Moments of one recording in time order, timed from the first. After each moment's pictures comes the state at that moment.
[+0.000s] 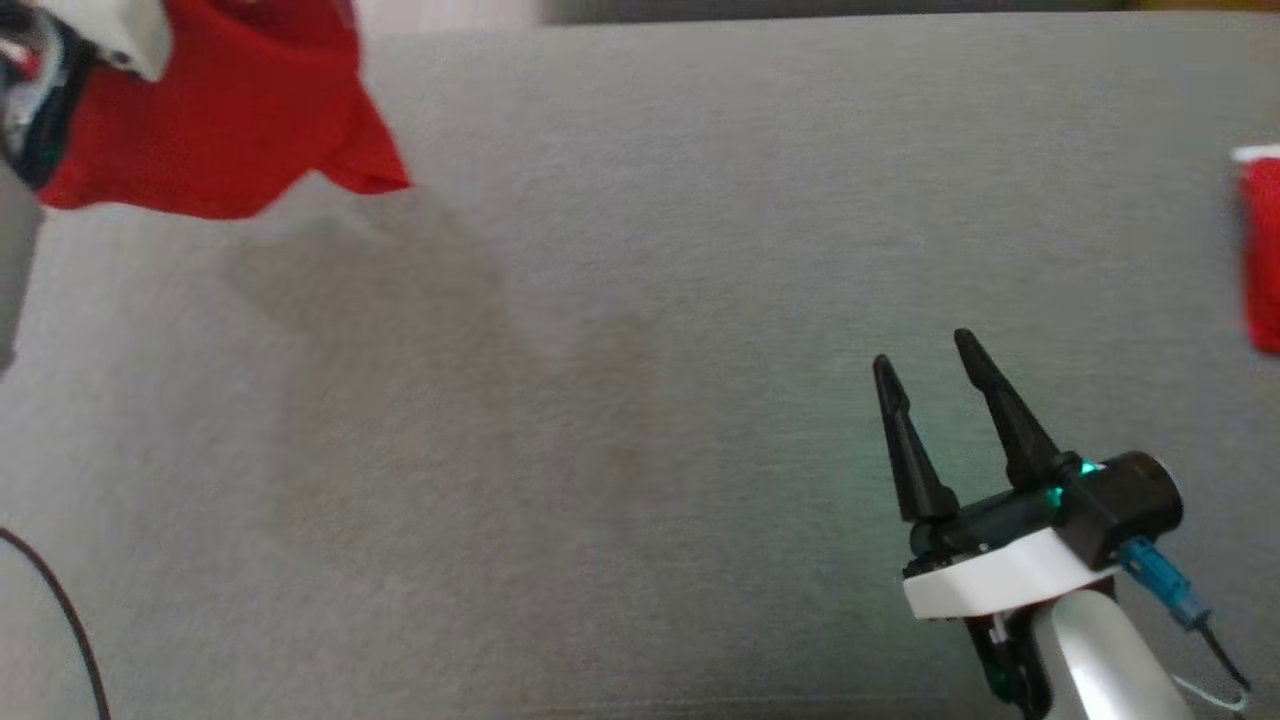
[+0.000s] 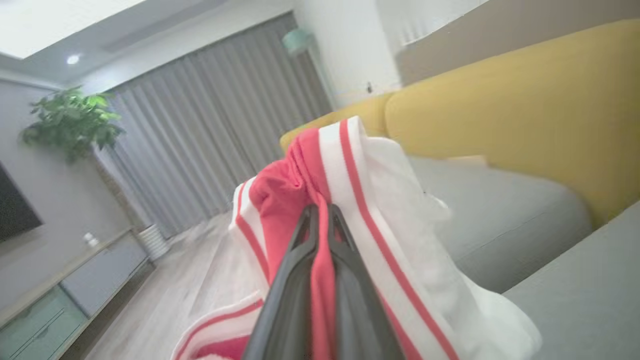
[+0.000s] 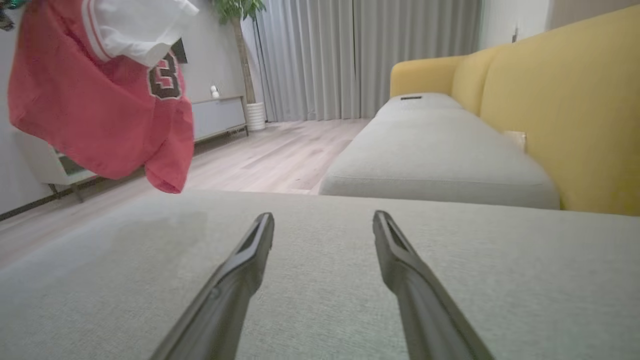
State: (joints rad) left arm -1.18 0.48 -0.64 0.76 -0.38 -0.13 -0.25; right arm -0.08 -0.10 0.22 0.12 0.13 0.13 -0.26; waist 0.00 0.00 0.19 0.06
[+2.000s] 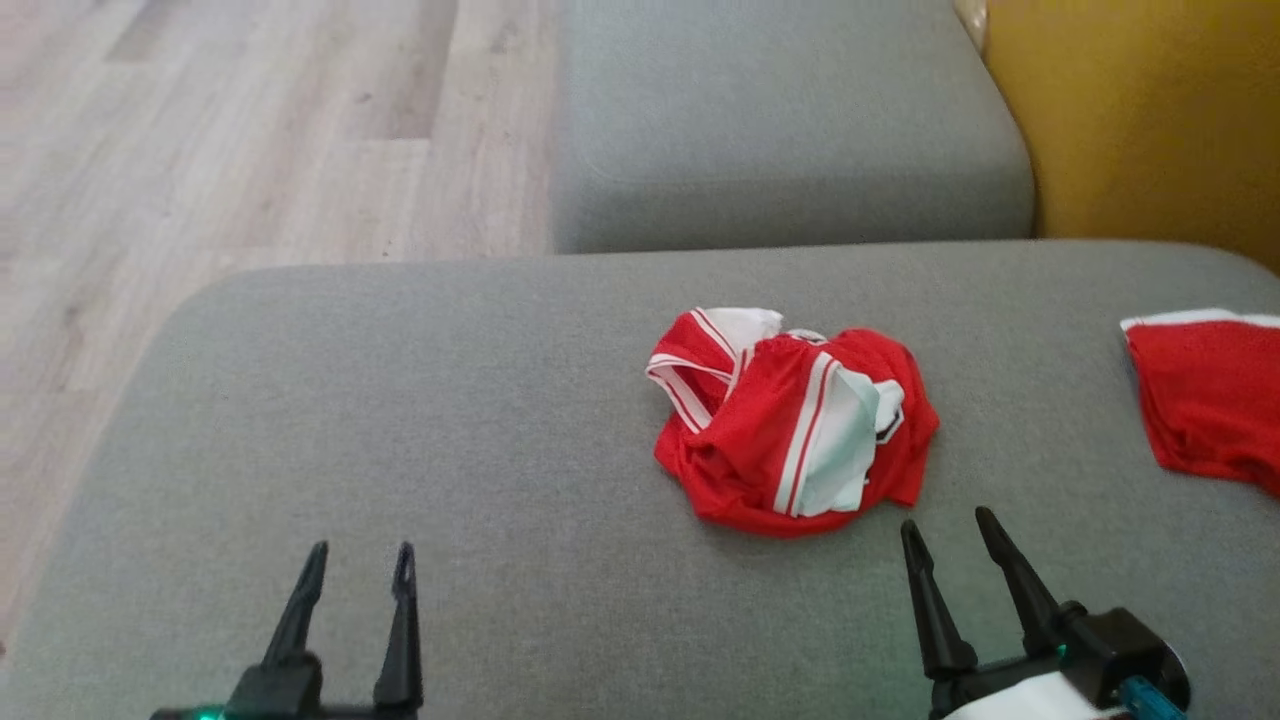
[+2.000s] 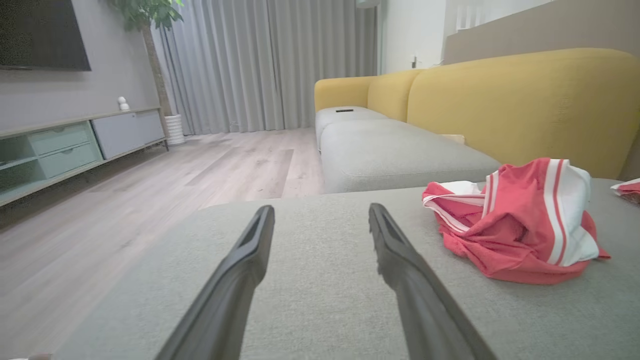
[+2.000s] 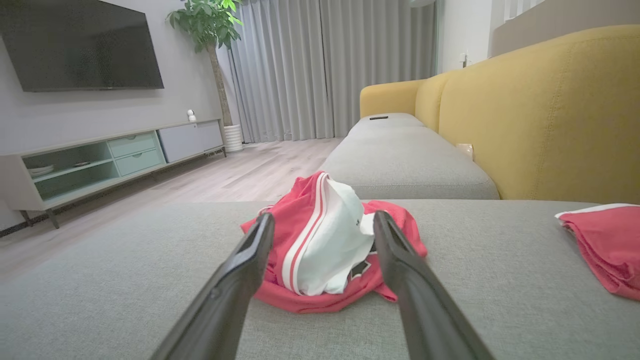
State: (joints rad) left arm 0.25 0.17 -0.28 -0.05 -0.11 0.21 -0.26; right arm 0.16 -0.05 0.15 0.17 0.14 0.13 -0.26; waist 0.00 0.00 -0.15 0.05
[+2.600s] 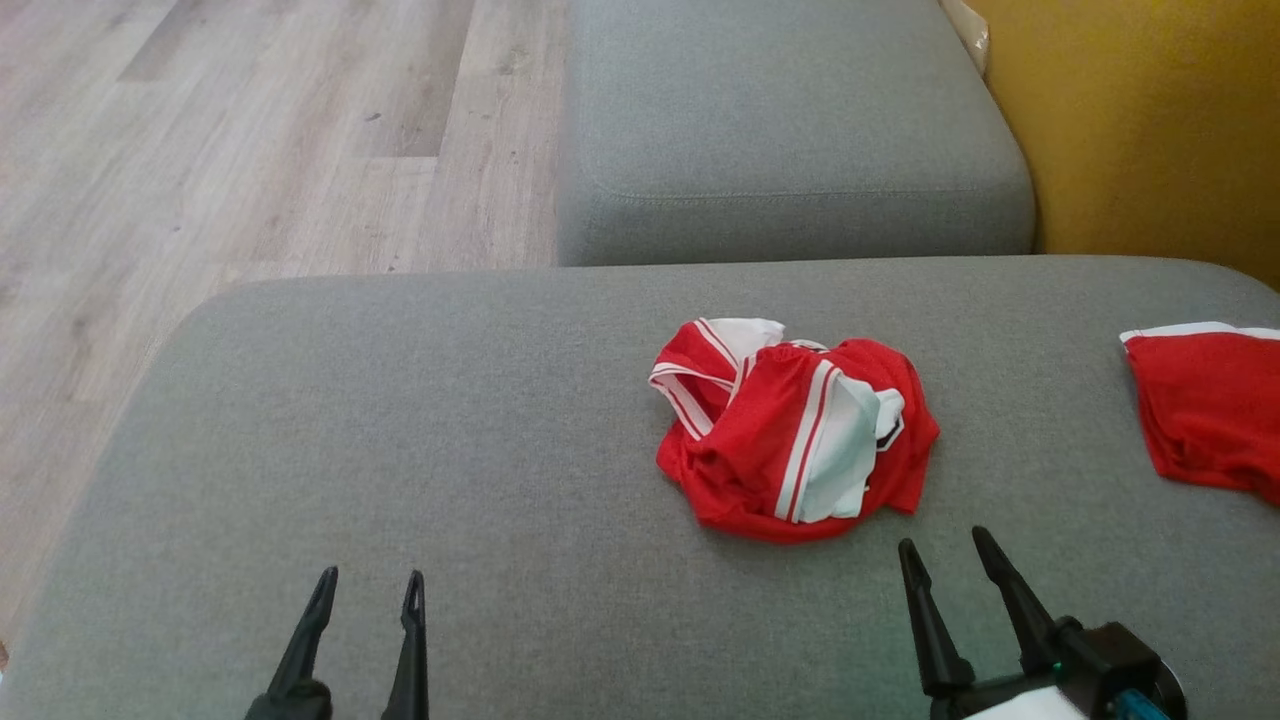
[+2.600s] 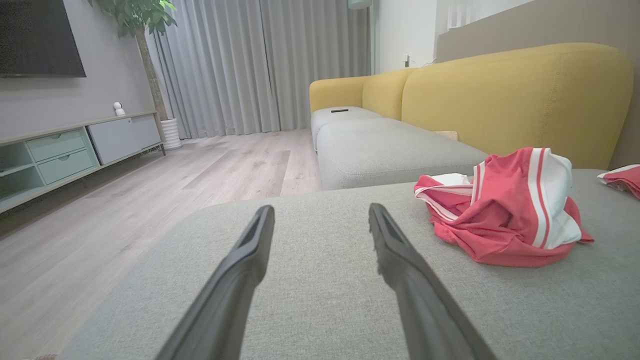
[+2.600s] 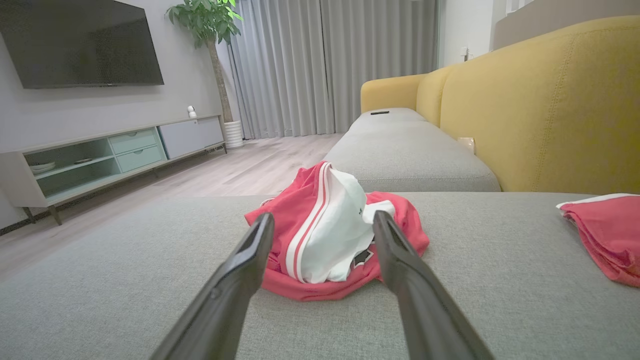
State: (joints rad) left arm 0.33 0.15 -0.24 -0.08 -0.05 0.16 -0.26; right arm 0.18 -0.05 0.15 0.19 0.14 0.13 -0.26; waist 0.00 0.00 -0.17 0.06
